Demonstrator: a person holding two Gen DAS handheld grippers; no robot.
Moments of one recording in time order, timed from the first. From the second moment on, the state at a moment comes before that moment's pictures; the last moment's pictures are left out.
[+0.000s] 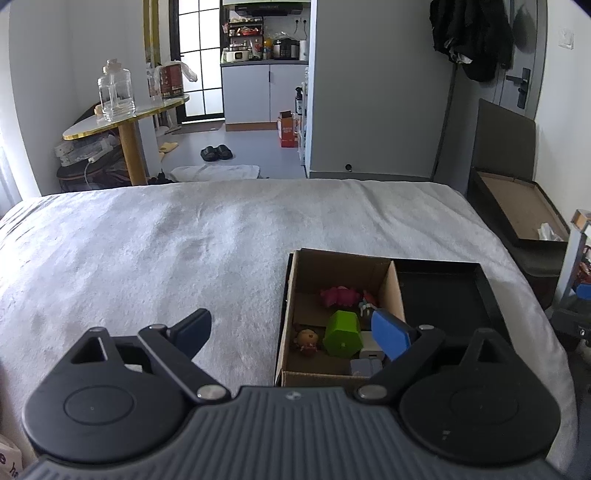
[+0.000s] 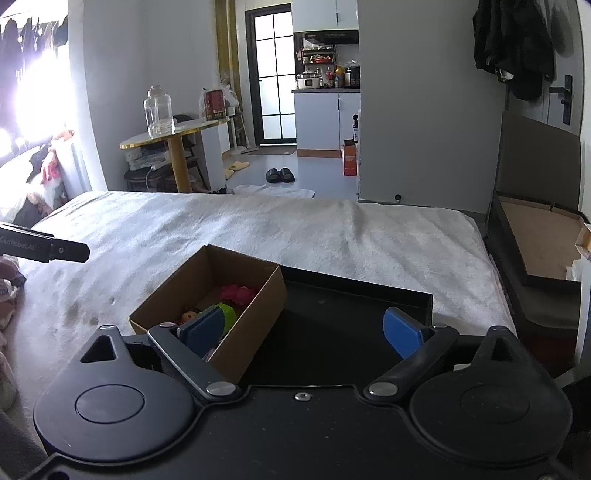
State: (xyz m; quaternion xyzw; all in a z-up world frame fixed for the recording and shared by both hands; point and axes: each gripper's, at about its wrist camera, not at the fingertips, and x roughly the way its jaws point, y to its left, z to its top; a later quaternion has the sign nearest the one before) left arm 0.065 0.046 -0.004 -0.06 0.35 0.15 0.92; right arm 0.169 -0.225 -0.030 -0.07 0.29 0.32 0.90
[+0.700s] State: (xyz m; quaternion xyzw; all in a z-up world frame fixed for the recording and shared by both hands) left arm 0.026 0.033 0.007 -0.08 0.35 0.11 0.93; right arm 0.142 -0.260 -0.012 -0.02 0.32 0.30 0.90
